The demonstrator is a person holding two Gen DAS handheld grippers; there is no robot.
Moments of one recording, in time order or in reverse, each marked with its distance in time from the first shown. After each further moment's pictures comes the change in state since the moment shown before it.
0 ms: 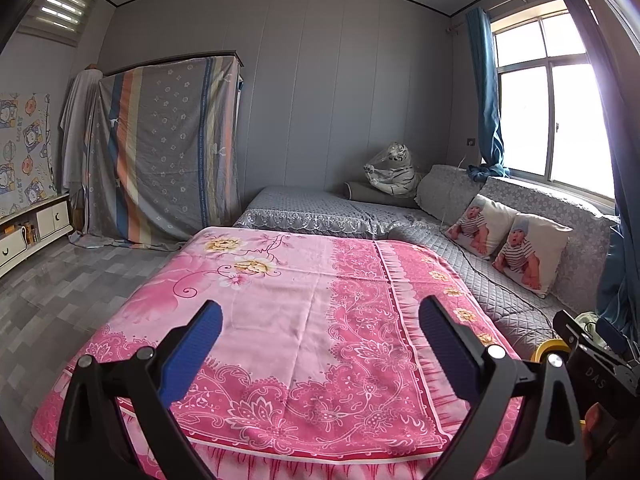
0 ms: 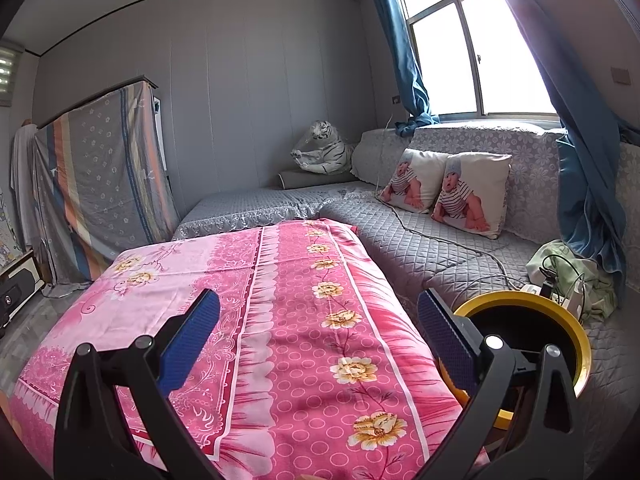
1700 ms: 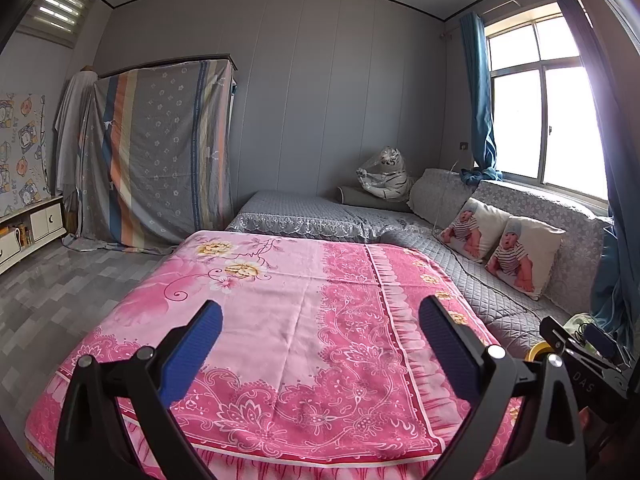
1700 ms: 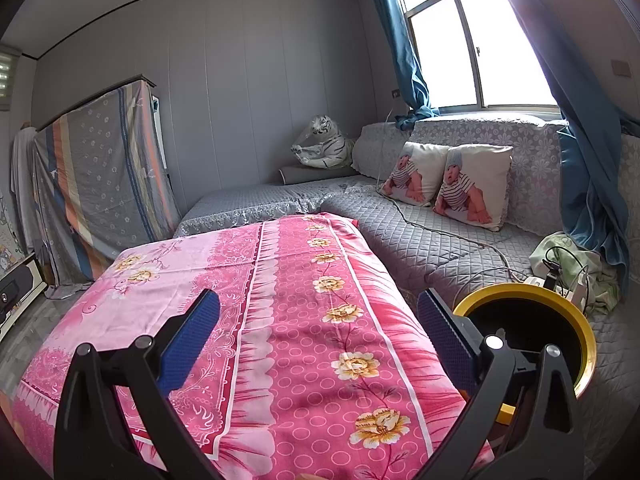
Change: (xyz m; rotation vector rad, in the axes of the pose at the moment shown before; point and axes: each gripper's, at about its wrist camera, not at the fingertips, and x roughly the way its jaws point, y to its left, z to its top) left arm 0.002 -0.006 -0.003 -0.002 -0.015 -0.031; right arm 0.004 0.001 -0.003 0.018 0.024 0.007
